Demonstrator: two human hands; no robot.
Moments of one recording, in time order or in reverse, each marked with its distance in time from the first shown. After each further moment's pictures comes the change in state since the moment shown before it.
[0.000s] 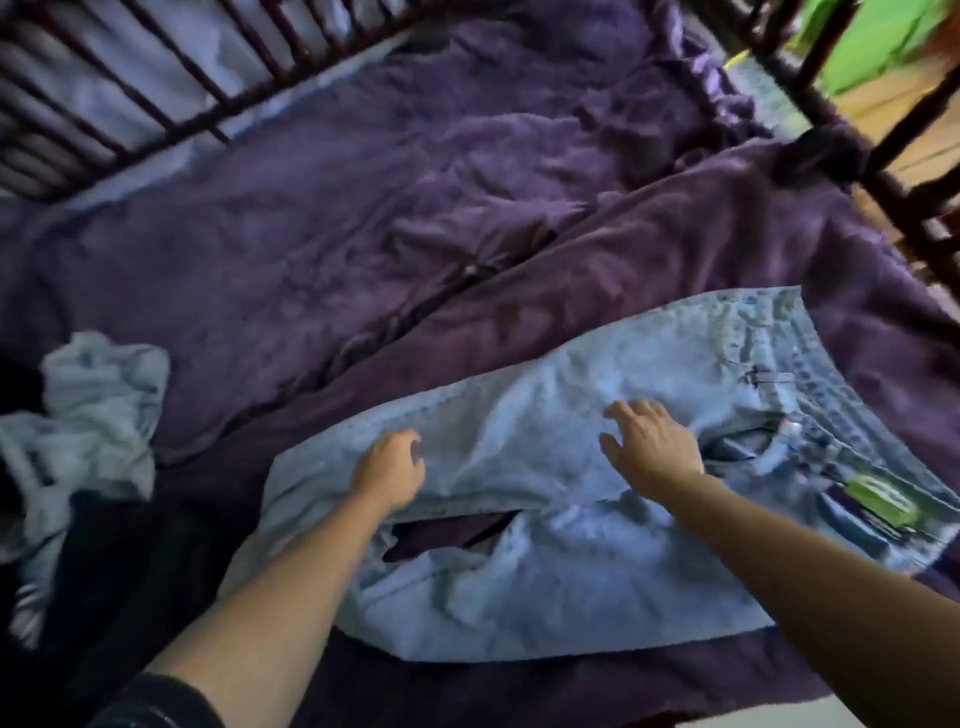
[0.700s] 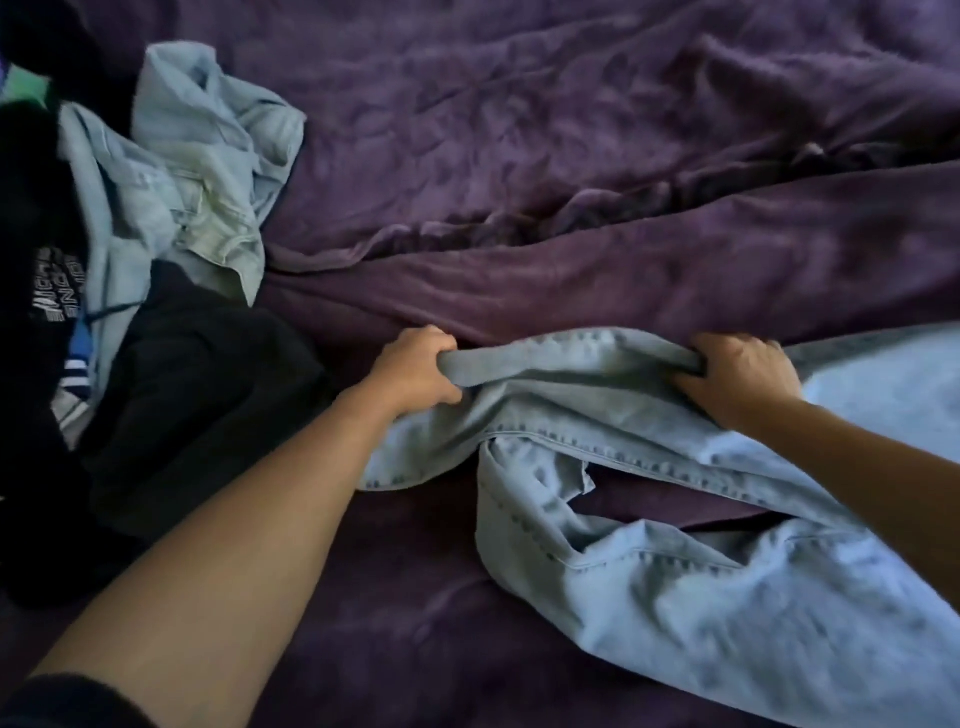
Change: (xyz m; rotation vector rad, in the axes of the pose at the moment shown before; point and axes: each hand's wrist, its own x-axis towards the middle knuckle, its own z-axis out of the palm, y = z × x) left_hand 0.080 -0.291 0.034 -0.309 -0.018 0.018; right_hand 0.091 -0.224 0.136 -0.312 -0.007 -0.241
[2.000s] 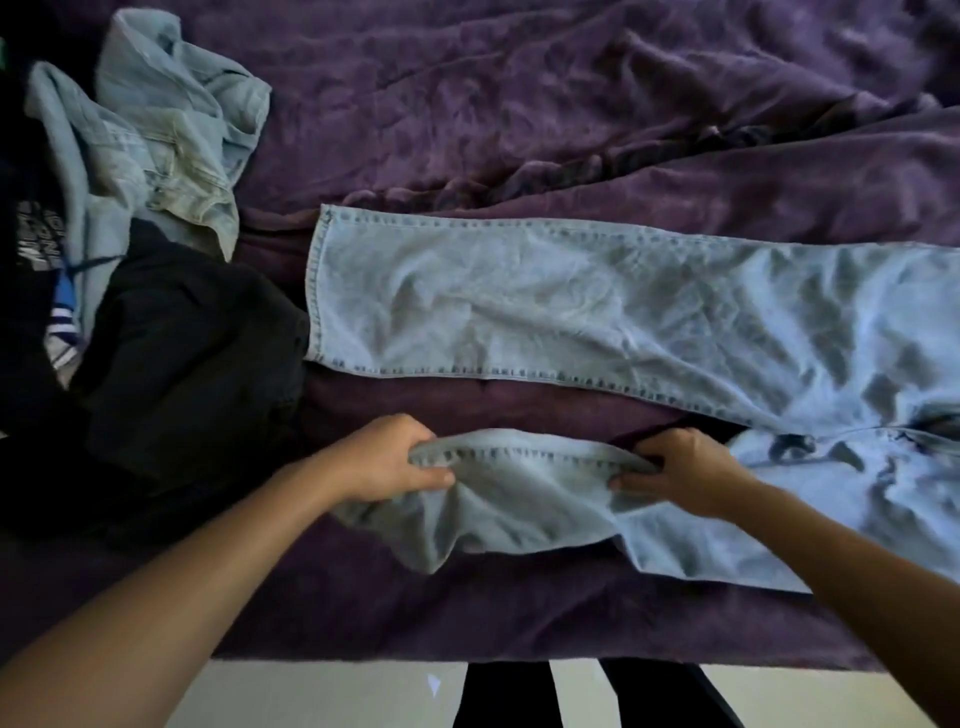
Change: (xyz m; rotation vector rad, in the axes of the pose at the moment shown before) left_hand -0.160 0.005 0.032 -0.148 -0.390 0.162; right_hand -0.168 0.015 0.005 0.237 -0.442 -0.106
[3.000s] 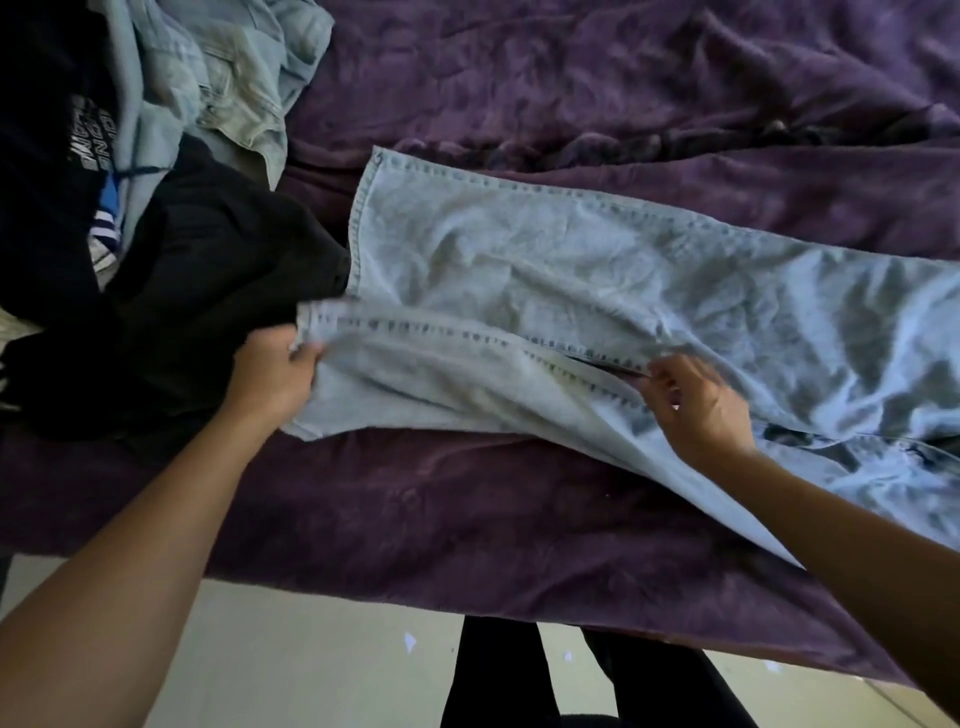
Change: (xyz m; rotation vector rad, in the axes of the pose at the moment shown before) left_hand -0.037 -0.103 -0.020 -0.262 0.834 -0.403; right_hand 0.023 -0.021 0.007 0.010 0.625 -0.096
